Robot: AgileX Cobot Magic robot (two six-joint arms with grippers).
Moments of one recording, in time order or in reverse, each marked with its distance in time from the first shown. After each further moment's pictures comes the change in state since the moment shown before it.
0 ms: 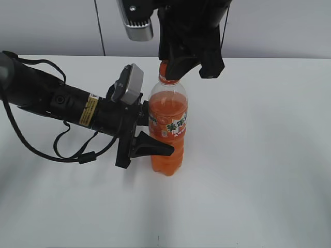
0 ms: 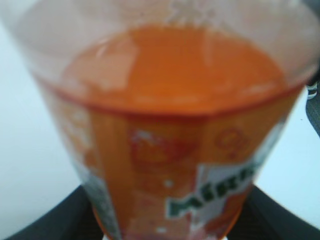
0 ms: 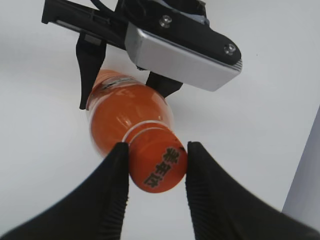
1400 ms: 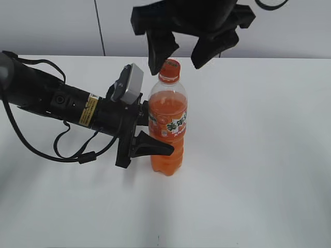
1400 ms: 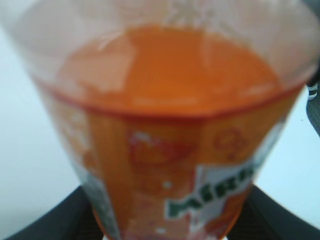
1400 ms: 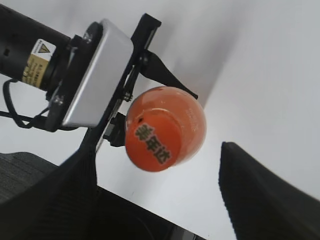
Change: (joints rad) left arm 0.000 0.000 0.000 -0.001 0.001 -0.001; right arm 0.000 -0.032 0.003 0.006 0.026 1.501
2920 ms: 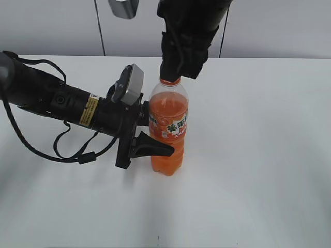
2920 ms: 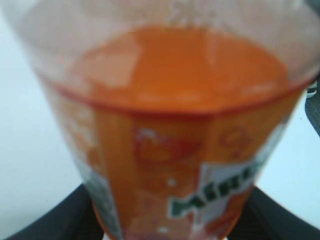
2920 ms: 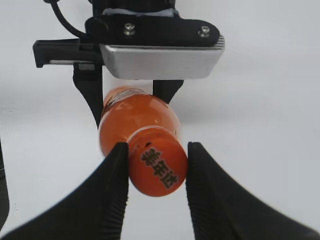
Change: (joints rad) left arm 0.000 -0.001 0.000 0.003 0.001 0.004; right arm 0.000 0.032 -0.004 0.001 -0.015 -1.149
